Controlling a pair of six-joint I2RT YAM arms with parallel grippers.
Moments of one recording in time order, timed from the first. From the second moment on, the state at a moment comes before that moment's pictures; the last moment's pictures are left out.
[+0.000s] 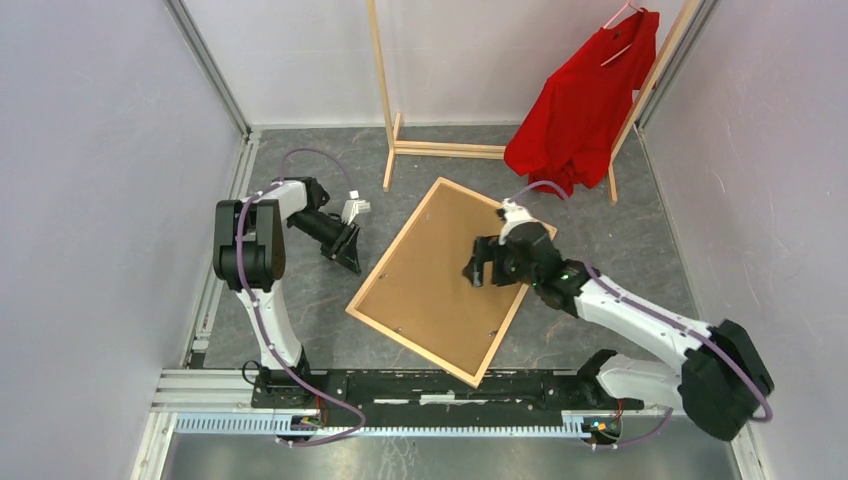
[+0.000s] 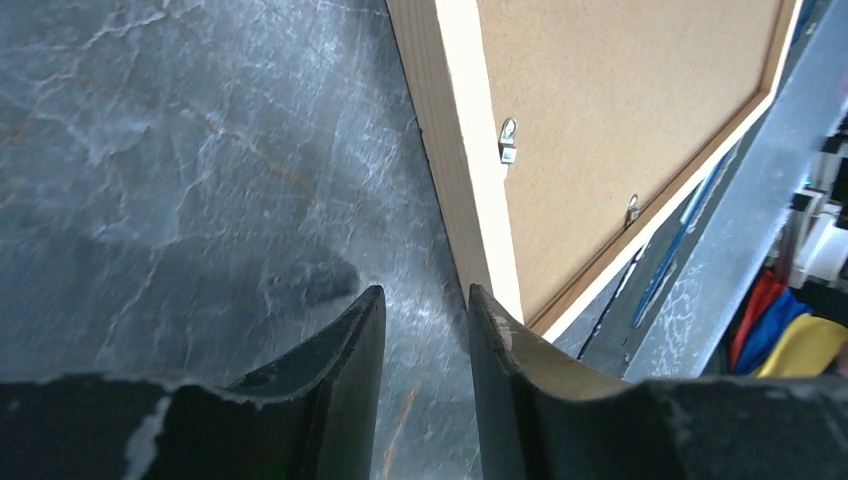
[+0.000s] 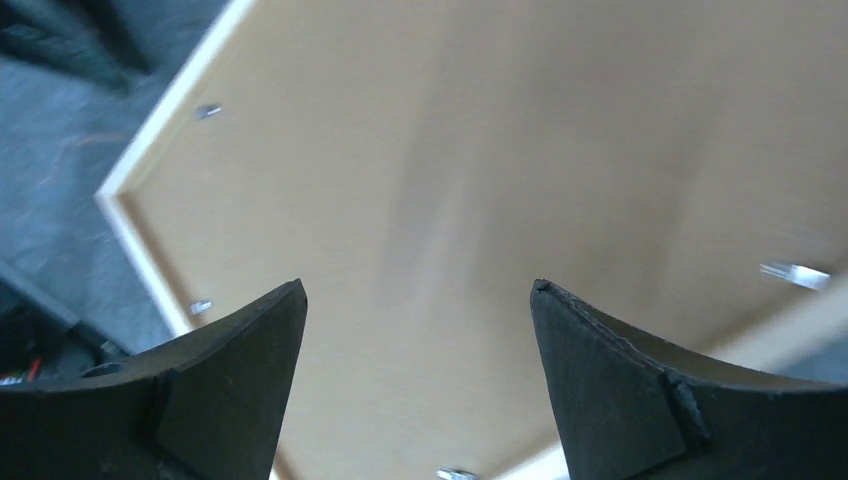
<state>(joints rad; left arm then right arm) -0.01 1.99 1.30 -1.10 0.74 0.79 0.62 1.12 0.63 -0.18 0.00 0.48</state>
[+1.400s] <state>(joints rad) -0.01 2.07 1.28 -1.12 0.79 0.84 1.04 1.90 1.07 0.30 -0.03 0.64</state>
